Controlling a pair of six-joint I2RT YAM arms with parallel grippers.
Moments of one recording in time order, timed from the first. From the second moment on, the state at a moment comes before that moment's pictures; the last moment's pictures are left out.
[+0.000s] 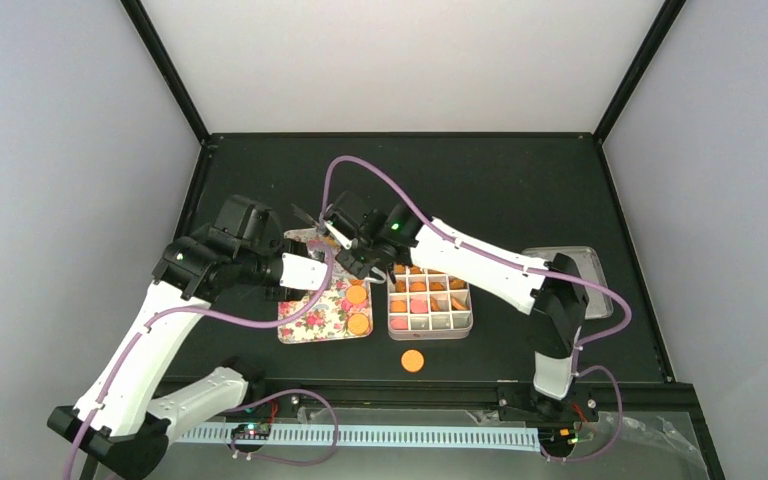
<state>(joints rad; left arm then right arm) -0.43 0.98 1.22 -1.24 0.42 1.13 1.05 1.84 1.73 -0.89 0.16 0.05</state>
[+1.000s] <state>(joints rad) -0.46 0.91 1.06 -1.10 0.26 1.14 1.12 1.83 1.82 -0.91 0.13 0.05</state>
